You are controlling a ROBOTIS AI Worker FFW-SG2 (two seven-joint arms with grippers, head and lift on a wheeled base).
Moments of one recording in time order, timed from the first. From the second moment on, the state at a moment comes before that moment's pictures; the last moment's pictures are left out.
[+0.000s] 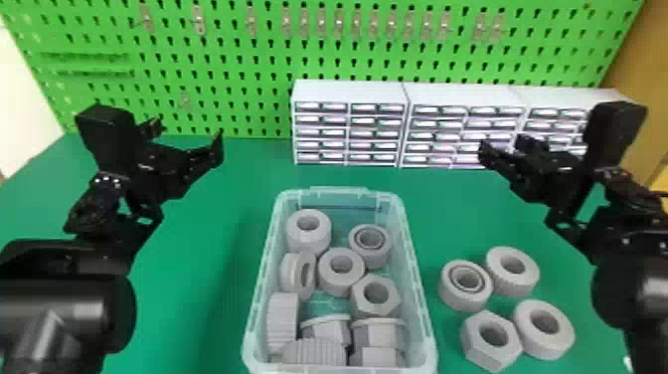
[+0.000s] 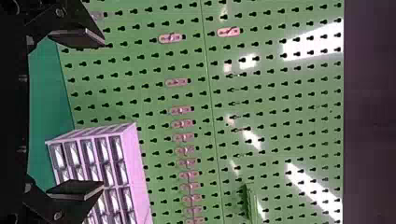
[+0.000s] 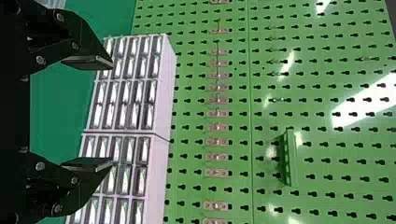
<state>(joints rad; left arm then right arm) -0.11 0.12 0.06 -1.83 0.01 0.23 -0.27 -0.19 -0.12 -0.18 -1.84 -0.09 0.53 0.41</state>
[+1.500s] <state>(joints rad) -0.12 0.11 0.06 -1.83 0.02 0.23 -0.27 -0.20 -0.12 -0.18 -1.84 -0.08 0.52 0.41</state>
